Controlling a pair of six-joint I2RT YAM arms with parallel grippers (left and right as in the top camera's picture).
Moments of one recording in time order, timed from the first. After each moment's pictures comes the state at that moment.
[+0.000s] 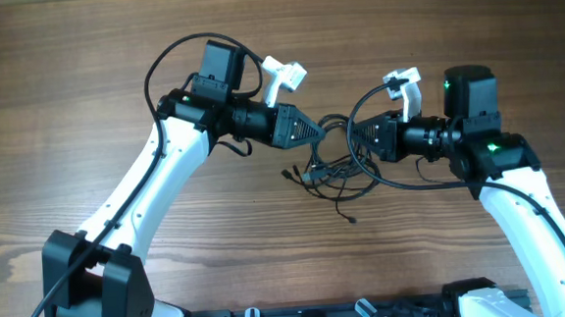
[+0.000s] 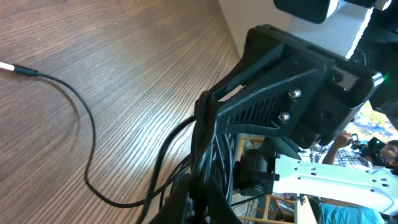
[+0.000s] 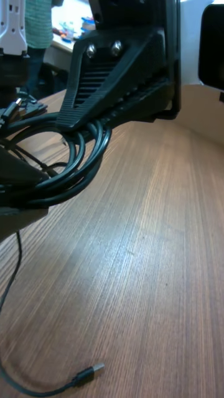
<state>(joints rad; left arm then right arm) -0.40 1.65 1.29 -0.65 1.05 -0.14 0.12 1.24 0.89 -0.48 -0.85 0.18</state>
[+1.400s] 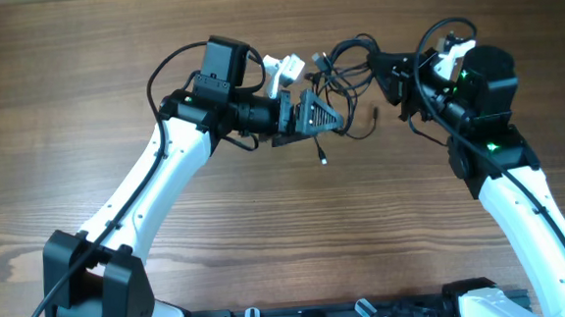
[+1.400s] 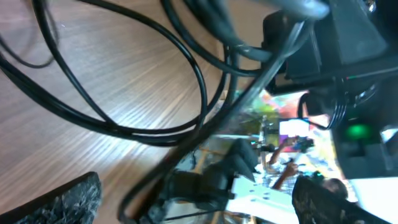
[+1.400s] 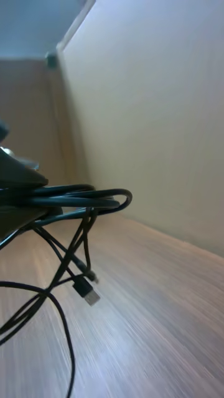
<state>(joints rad) -0.40 1.65 1.29 -0.55 1.09 -0.52 0.12 1.24 0.89 0.03 -0.53 1.46</state>
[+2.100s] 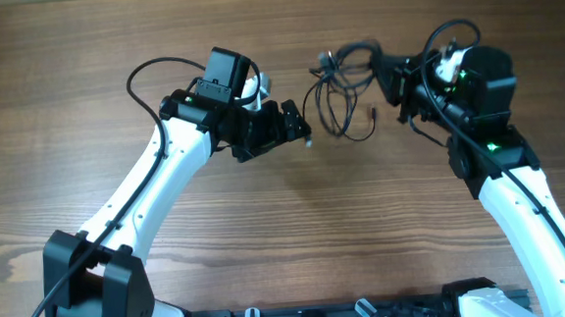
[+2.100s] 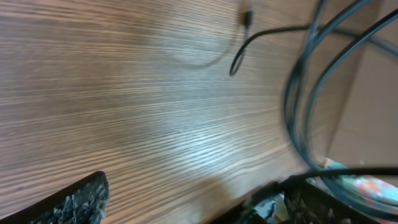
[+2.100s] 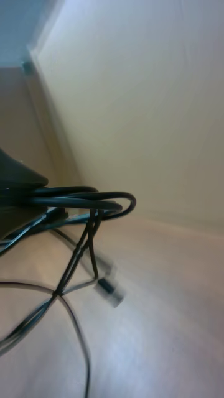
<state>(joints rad) -0.41 1.65 1.29 -0.81 0.53 -0.60 0.12 1.24 0.90 -0.07 -0.49 1.54</state>
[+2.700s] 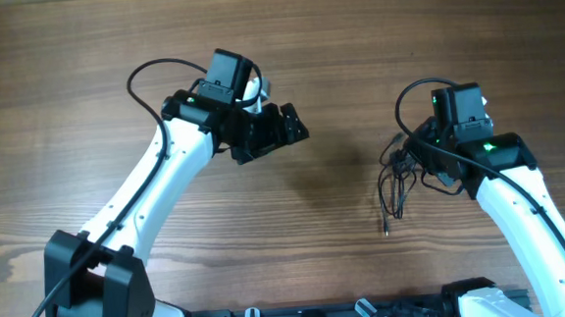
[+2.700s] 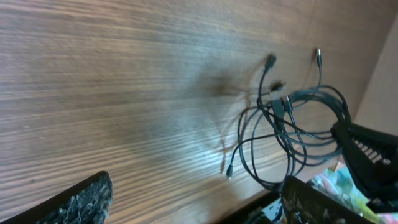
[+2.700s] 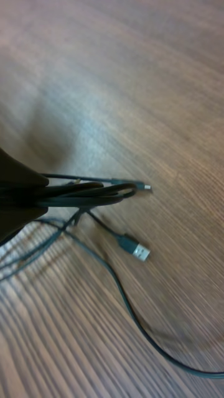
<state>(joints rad) -0.42 1.65 1.29 -0.82 0.51 -0.60 0.14 1.25 0.90 -0.80 0.05 0.96</state>
